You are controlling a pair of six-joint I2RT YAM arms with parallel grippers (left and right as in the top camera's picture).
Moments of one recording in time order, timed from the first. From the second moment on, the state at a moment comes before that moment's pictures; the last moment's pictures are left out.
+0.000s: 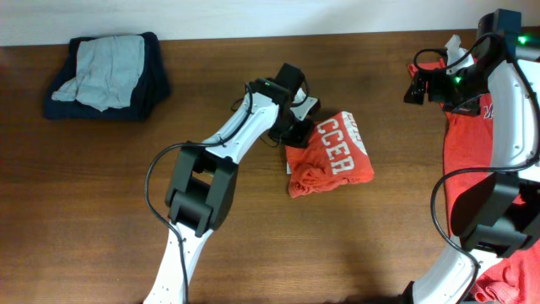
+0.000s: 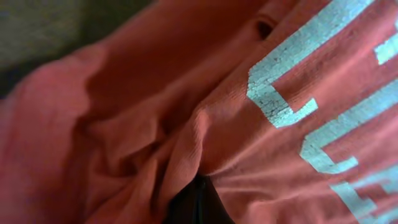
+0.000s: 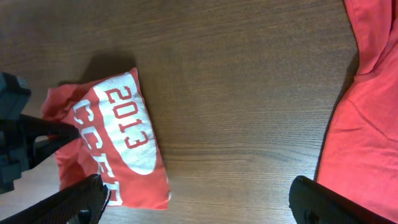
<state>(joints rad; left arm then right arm) -0.53 2.45 2.07 -0.97 0.43 -0.05 -0.27 2.01 2.03 -1.38 -0.28 -0.09</state>
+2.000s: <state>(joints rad) -0.52 2.64 2.36 -1.44 0.68 0.14 -0.27 2.01 2.03 -1.38 -0.28 -0.09</state>
